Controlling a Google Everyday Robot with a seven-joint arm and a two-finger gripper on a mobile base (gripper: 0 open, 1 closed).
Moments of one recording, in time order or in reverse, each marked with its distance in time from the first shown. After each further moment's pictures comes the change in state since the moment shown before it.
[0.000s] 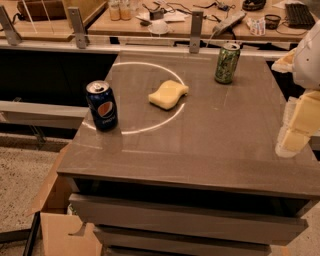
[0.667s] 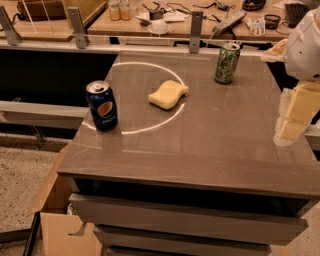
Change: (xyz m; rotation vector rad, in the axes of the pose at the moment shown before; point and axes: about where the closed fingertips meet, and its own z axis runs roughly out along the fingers) arm -0.010 -0.020 0.003 0.022 -0.010 -0.121
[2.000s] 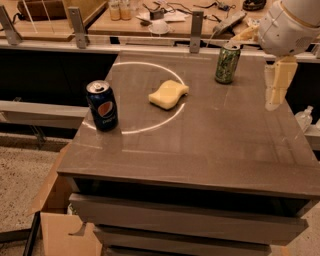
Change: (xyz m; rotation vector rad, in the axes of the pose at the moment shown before) arm -0.016 -0.092 0.045 -0.051 -0.113 -0.386
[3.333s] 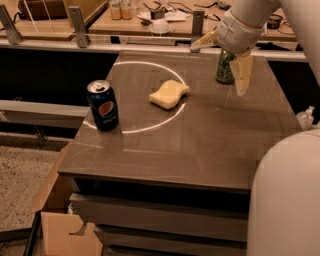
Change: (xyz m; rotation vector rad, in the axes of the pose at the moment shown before) arm -0.010 -0.078 0.071 -0.072 -0.050 -0.332
